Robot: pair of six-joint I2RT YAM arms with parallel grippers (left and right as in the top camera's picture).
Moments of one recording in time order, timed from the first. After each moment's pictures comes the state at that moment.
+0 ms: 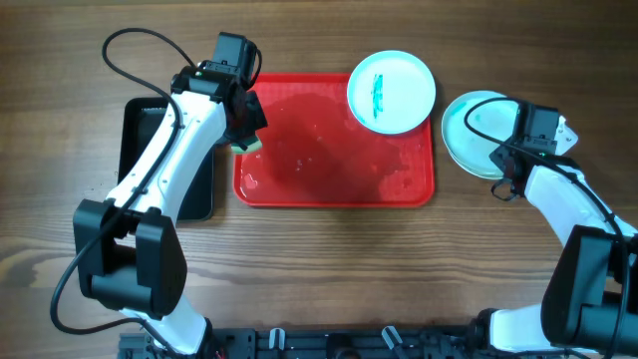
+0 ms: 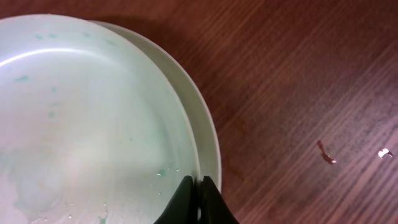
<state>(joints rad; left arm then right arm) -0.25 1.82 1.48 -0.96 -0.12 -0.58 -0.17 1.62 0.82 -0.30 0.33 0.63</state>
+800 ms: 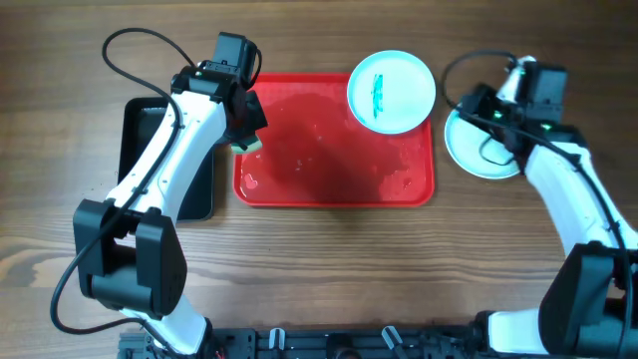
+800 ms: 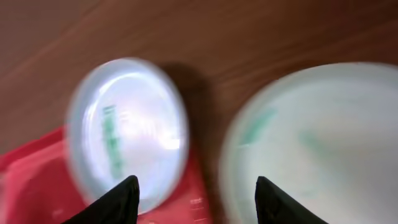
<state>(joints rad) -0.25 1.82 1.48 -0.96 -0.12 -0.58 -0.06 1.59 1.05 -0.30 -0.19 0.41</state>
